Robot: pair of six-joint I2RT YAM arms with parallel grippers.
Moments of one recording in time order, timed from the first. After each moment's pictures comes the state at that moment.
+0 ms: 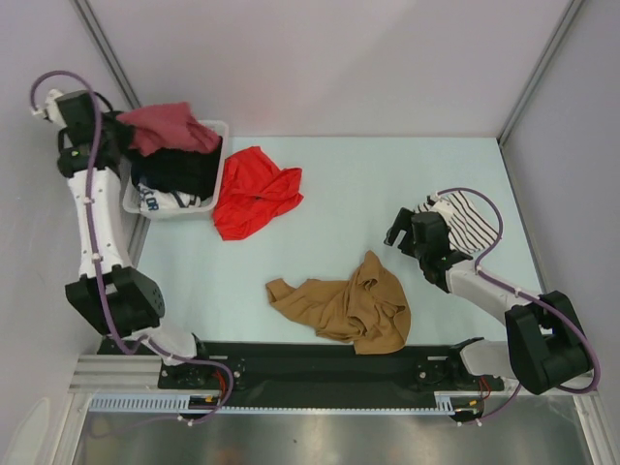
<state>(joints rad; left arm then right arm) 0.27 1.60 1.80 -0.62 -0.05 -0.73 0.38 1.28 0.59 0.09 0.27 0.62</state>
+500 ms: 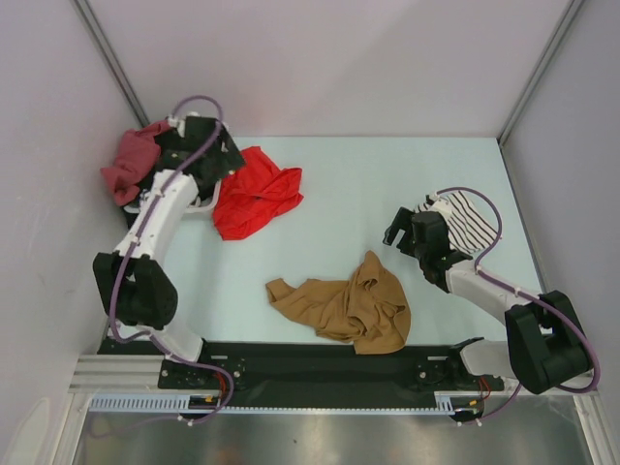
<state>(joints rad) -0.10 1.66 1.64 -0.71 -0.24 -0.61 0.38 1.29 0.59 0.10 0.25 0.62</state>
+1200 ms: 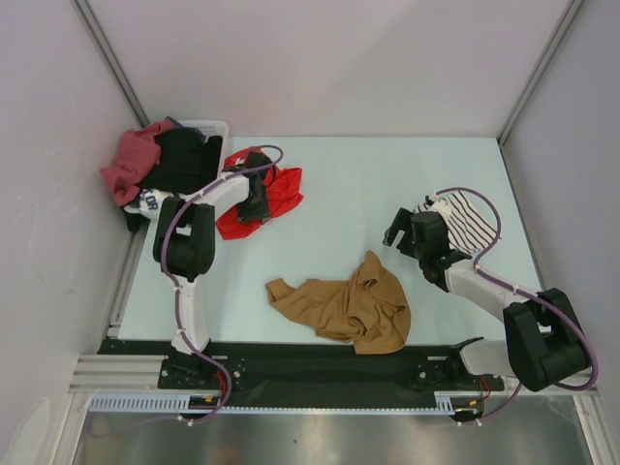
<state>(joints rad) -0.28 2.10 1.57 -0.72 -0.25 -0.45 0.37 1.30 0.59 0.10 0.24 0.62</state>
